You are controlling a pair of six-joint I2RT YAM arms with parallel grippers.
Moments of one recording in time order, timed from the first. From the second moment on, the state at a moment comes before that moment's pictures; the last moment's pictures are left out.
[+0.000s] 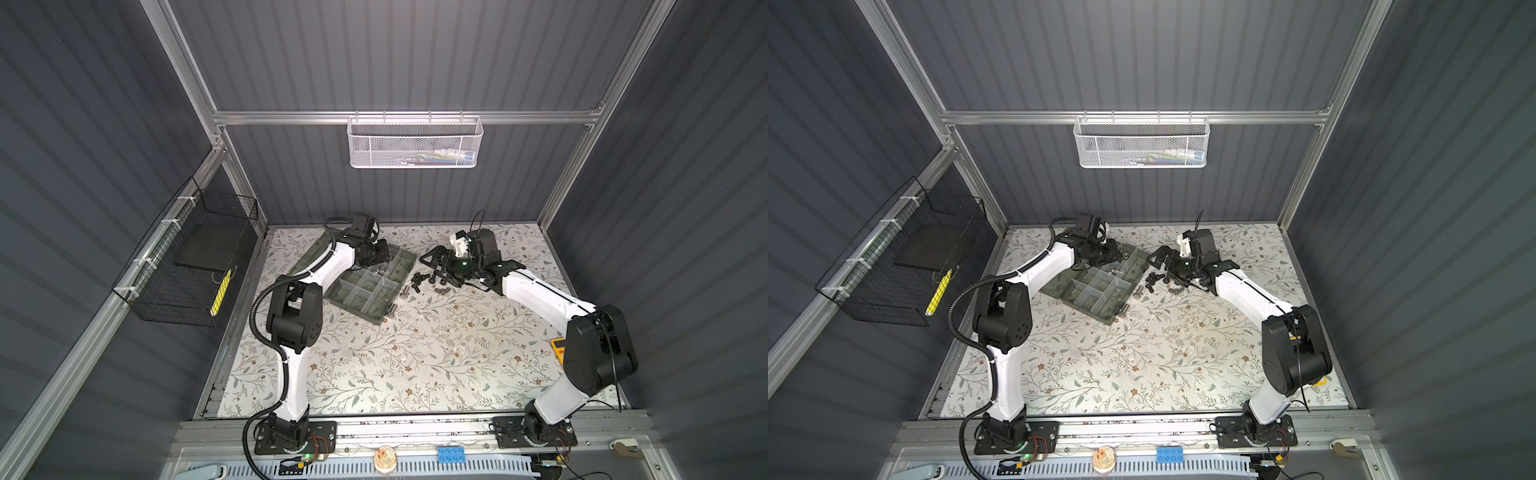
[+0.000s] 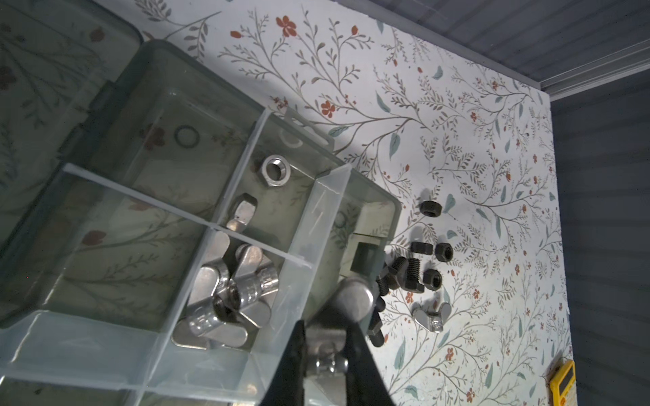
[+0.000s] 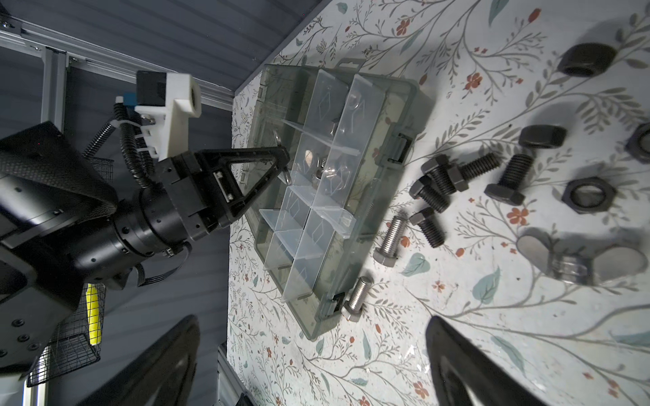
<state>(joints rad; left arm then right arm) -0.39 2.11 1.75 -0.53 0.28 -0.49 0.38 1.66 1.21 -0.20 -0.49 0.80</state>
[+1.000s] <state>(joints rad) -0.34 2.14 1.64 -0.44 0.30 -0.49 0.41 1.71 1.23 -0.22 -0.48 0.78</state>
